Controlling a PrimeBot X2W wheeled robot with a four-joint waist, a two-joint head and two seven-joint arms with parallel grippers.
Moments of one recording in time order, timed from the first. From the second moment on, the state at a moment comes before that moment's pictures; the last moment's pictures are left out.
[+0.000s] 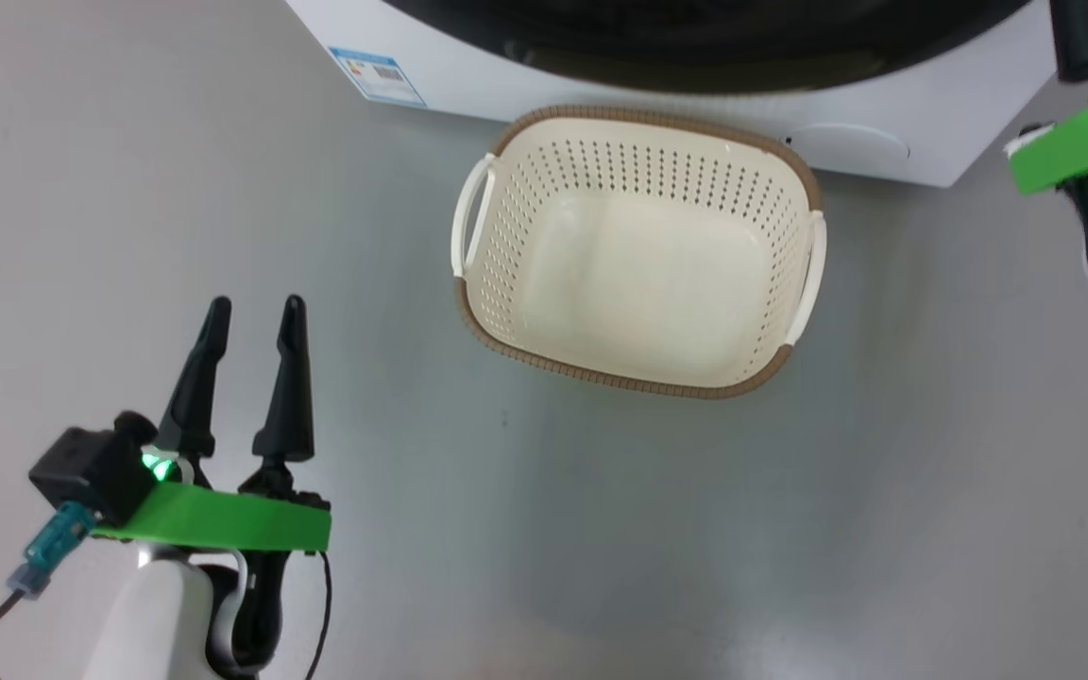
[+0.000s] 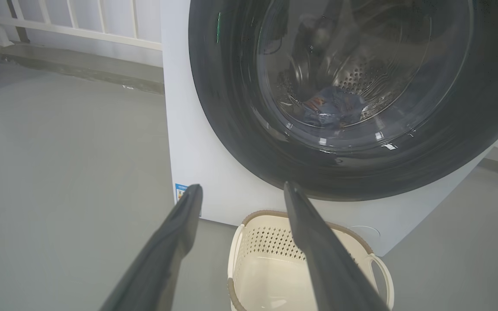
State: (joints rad) left arm -0.36 0.12 -0.18 0.25 -0.50 -0.13 -0.26; right arm -0.93 -0.43 0.36 0.55 0.62 0.13 -0.25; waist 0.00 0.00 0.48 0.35
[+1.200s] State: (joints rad) left arm -0.36 0.15 -0.18 0.29 -0.50 -0.13 -0.26; right arm -0.83 -0.40 0.40 0.50 0.61 0.13 -0.26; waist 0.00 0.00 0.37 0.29
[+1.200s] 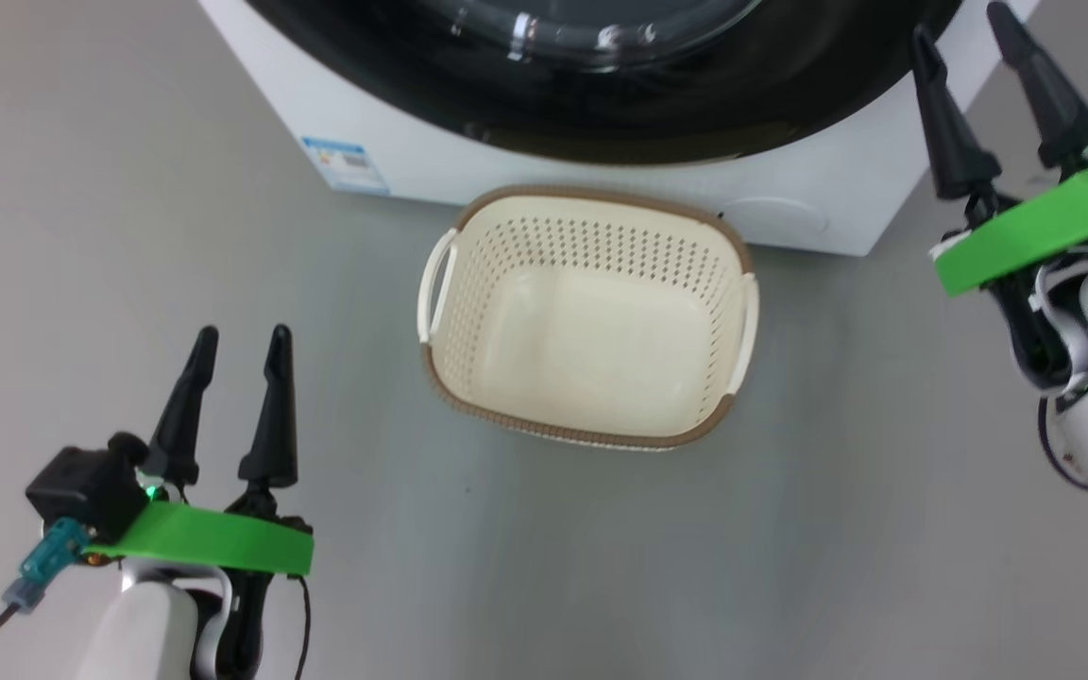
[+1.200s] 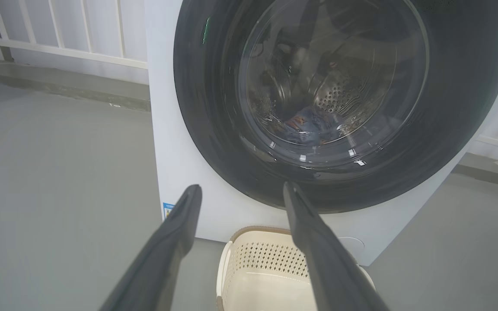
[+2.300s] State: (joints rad) left arm -0.15 0.19 -0.10 0.30 -0.46 -0.13 -0.26; right arm -0.24 -0.32 0.21 0.27 0.54 0.13 -0.26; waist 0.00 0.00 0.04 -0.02
